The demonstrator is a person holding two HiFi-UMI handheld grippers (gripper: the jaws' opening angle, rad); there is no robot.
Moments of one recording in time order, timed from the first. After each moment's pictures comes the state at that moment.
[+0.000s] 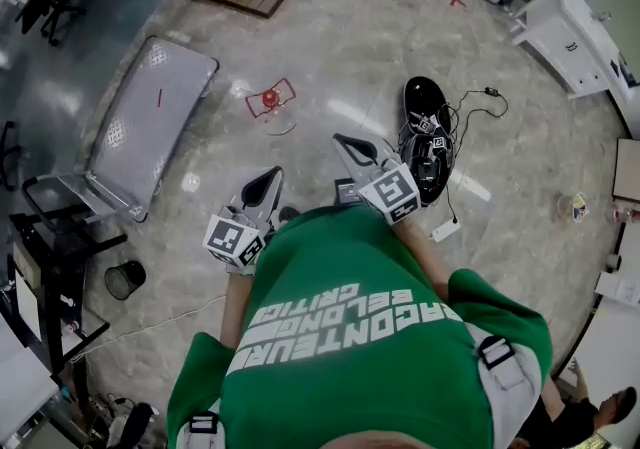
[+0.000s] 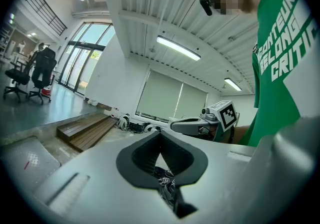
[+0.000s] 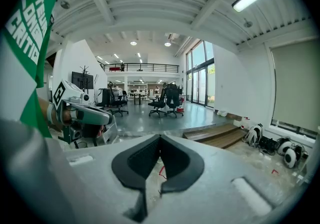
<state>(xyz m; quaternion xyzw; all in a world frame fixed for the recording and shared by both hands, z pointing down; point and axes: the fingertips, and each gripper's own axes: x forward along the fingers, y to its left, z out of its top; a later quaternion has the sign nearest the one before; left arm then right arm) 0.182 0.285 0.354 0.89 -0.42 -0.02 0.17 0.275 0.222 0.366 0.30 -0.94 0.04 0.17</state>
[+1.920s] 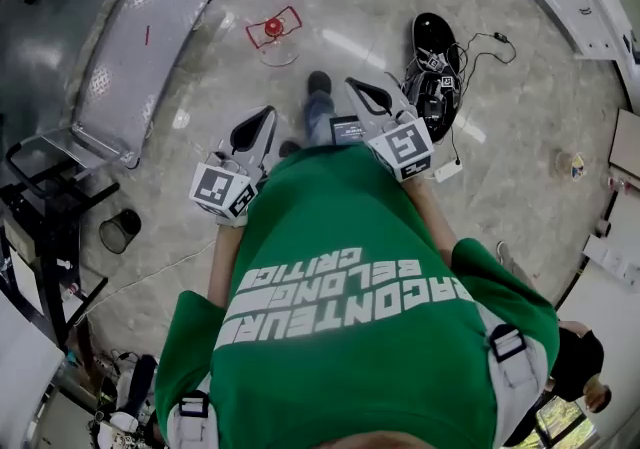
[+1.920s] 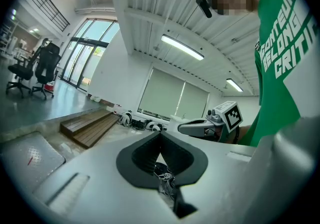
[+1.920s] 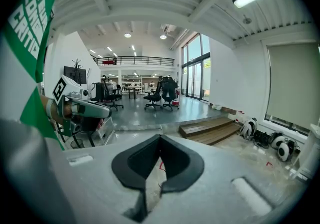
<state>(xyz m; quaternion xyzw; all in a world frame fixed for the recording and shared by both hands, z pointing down) 0.131 0.289 0.375 0.89 -0.42 -0.01 0.19 0.250 0.237 0.393 0.34 -0.92 0.06 0.20</state>
